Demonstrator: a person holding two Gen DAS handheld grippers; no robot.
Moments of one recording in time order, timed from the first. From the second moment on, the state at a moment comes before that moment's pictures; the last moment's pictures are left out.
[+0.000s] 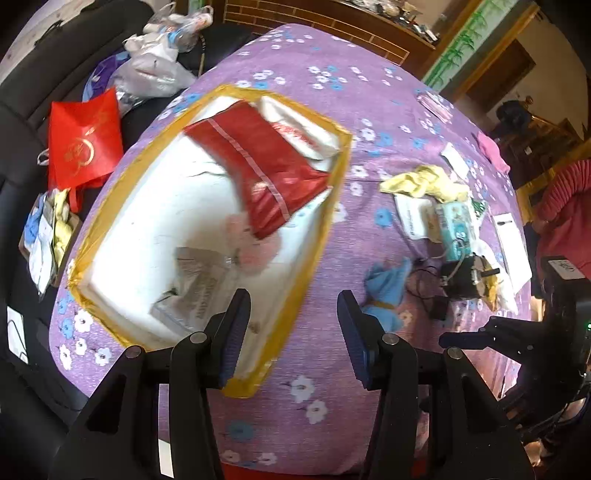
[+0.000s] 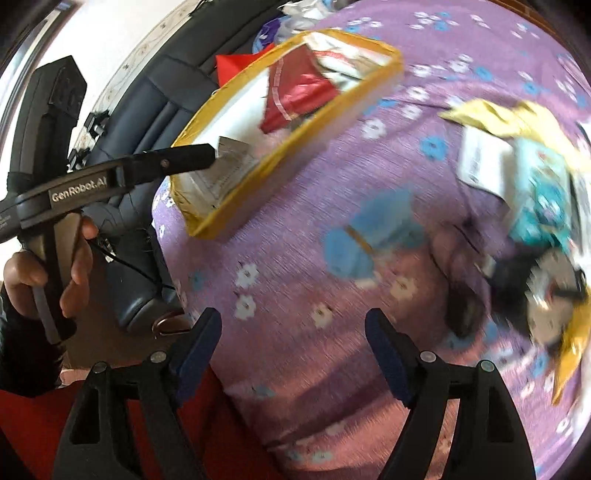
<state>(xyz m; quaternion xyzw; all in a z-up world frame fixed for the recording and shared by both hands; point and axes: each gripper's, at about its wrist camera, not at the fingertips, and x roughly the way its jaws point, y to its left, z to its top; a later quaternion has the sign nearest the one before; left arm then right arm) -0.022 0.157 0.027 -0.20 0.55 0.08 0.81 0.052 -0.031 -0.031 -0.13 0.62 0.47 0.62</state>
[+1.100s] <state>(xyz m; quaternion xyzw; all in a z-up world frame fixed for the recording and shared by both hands) 0.030 0.054 -0.036 -0.13 0.62 0.08 0.77 0.149 -0.160 -0.048 -0.20 0.61 0.38 0.66</state>
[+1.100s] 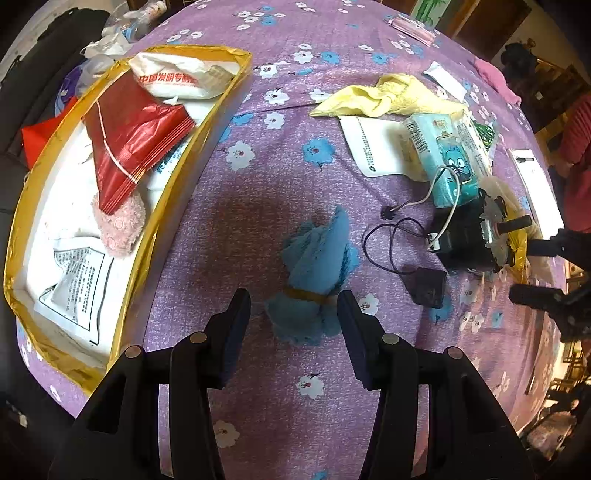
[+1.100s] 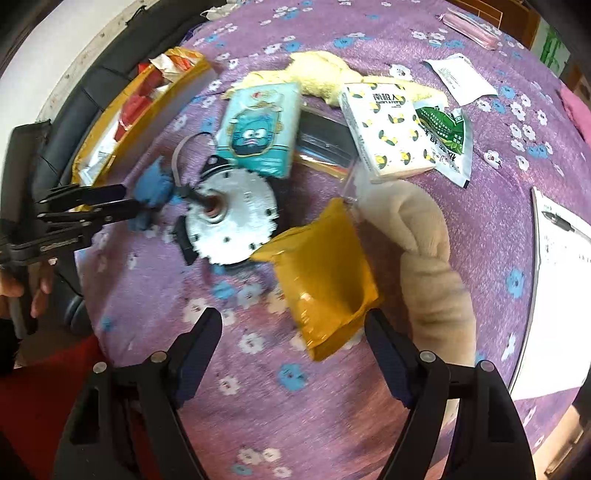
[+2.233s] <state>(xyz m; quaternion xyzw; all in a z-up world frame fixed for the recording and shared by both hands) 0.039 0.044 -0.058 -0.10 0.61 0.08 0.78 0.086 -0.148 -0.038 -0.22 0.60 0.45 0.63</state>
